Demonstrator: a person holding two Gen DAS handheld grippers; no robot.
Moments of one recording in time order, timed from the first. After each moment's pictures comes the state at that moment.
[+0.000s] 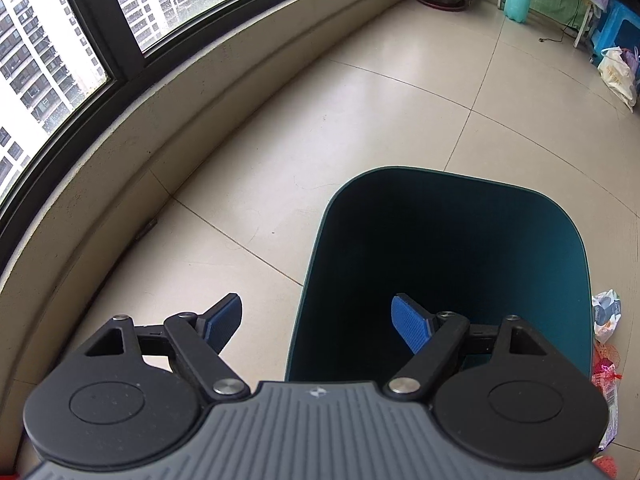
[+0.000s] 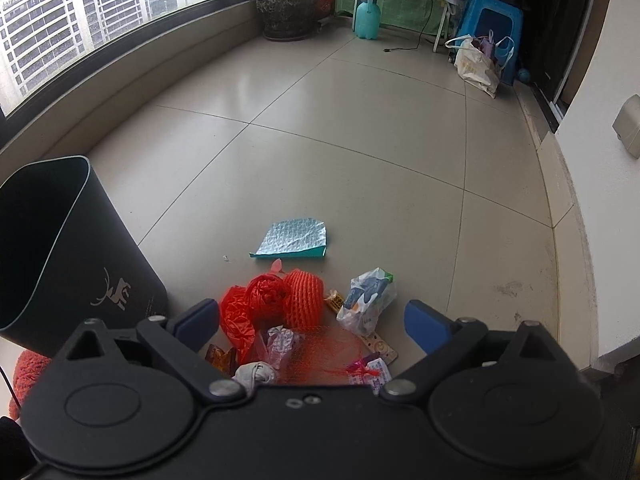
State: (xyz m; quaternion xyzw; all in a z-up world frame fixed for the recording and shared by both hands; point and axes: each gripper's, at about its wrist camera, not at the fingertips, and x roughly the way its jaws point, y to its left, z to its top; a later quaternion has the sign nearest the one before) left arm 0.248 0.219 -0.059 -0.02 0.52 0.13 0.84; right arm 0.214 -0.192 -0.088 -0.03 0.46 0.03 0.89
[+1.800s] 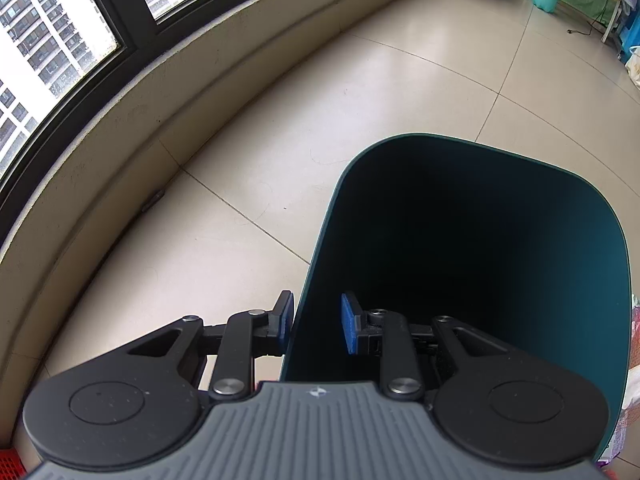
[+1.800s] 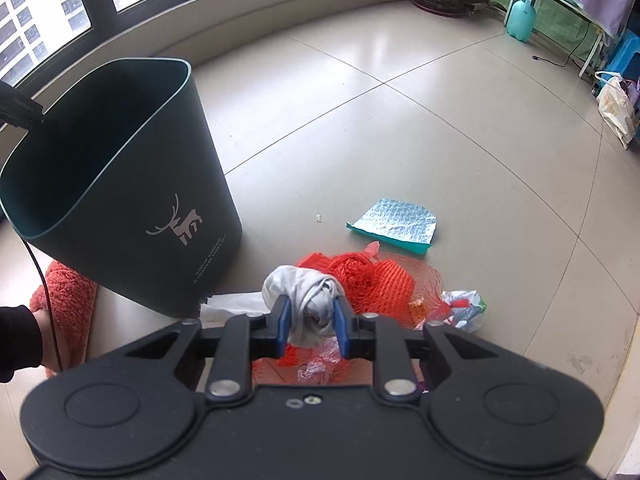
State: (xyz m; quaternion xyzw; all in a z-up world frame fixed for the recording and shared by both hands) left arm 0.260 0.224 -0.089 -0.04 0.55 0.16 0.82; right arm 0.249 -0.144 -0.107 -0.11 0.48 0.22 0.84
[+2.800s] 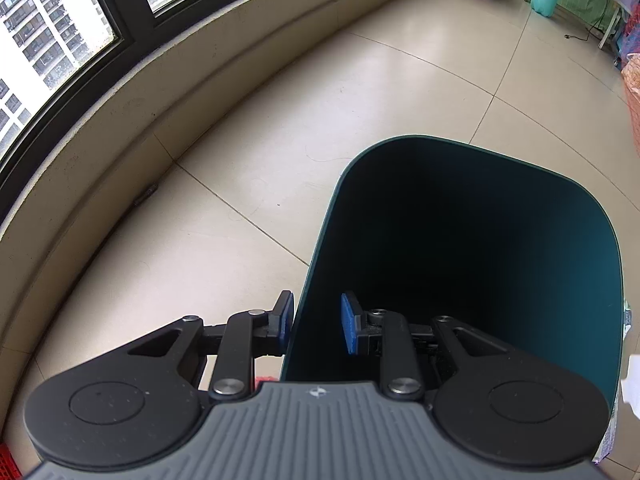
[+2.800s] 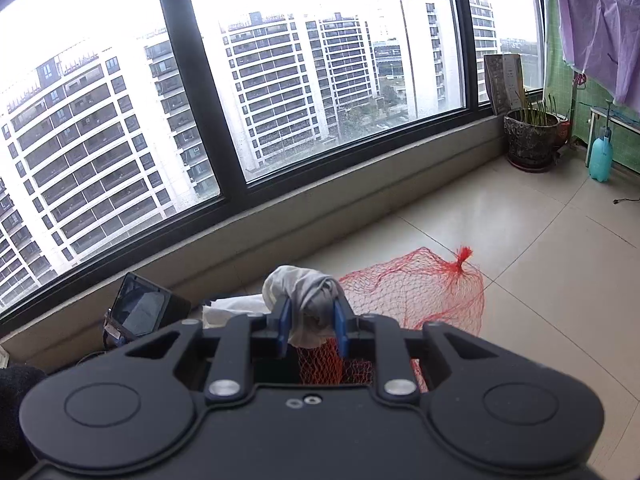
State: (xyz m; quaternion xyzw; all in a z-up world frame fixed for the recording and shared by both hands) left arm 0.260 0.233 -0.090 -0.05 0.55 0.15 0.82; right arm 0.279 -0.031 0.063 -0.03 0.32 0.38 0.87
